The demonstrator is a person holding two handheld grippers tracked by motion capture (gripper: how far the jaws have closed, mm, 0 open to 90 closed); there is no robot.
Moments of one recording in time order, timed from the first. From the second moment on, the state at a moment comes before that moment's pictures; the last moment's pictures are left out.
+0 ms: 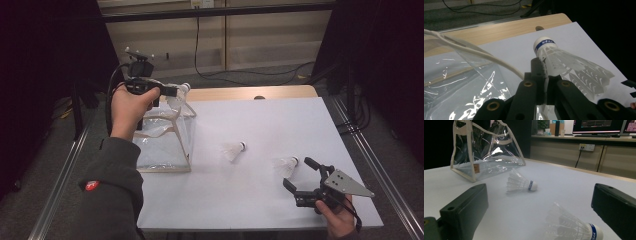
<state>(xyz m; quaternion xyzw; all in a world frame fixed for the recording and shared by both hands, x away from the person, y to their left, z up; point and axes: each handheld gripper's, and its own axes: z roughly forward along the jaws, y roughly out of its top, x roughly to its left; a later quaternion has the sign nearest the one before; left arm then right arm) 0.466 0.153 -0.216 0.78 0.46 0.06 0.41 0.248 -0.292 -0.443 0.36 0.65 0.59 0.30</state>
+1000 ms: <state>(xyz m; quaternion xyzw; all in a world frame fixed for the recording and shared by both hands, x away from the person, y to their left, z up) 0.479 0.173 -0.218 0.76 0.50 0.07 0.40 0.248 -0.292 -0.444 0.36 0.66 0.59 0.30</state>
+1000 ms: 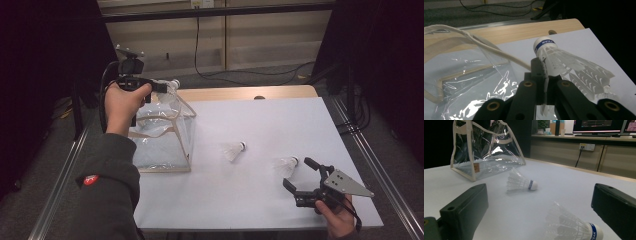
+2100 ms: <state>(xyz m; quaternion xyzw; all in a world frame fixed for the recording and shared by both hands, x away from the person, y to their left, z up) 0.495 0.187 -0.224 0.74 0.53 0.09 0.40 0.248 -0.295 -0.443 0.36 0.65 0.59 0.30</state>
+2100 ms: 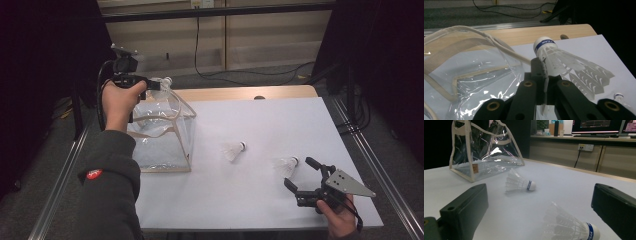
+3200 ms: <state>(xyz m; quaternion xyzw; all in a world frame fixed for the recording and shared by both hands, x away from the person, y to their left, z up) 0.504 0.197 -0.230 0.73 0.55 0.12 0.39 0.248 -0.295 -0.443 0.36 0.65 0.59 0.31</state>
